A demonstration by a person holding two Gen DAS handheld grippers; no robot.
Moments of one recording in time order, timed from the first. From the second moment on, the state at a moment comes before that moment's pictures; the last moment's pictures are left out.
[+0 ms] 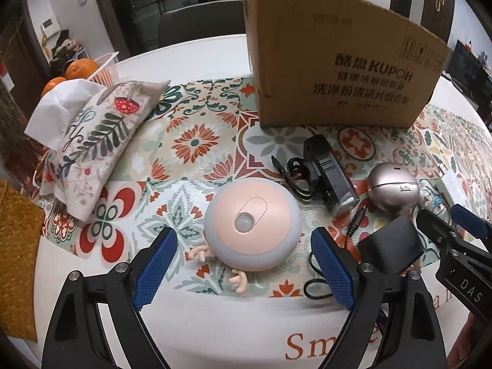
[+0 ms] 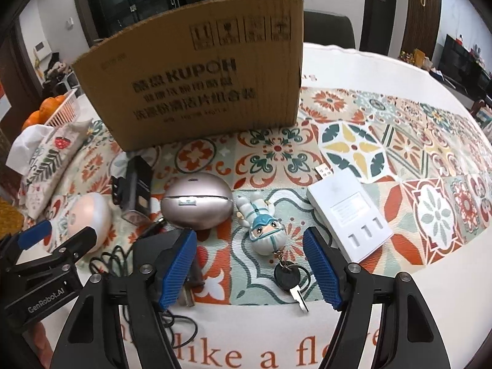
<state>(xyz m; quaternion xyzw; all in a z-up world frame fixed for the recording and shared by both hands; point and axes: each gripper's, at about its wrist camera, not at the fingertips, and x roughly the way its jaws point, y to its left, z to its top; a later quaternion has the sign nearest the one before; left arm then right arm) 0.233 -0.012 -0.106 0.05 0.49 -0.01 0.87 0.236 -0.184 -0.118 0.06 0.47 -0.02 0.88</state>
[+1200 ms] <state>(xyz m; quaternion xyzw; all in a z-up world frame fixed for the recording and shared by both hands) 0.224 -0.016 -0.097 0.03 0.47 -0.03 0.88 0.225 -0.185 -0.104 0.04 0.44 -0.02 0.90</state>
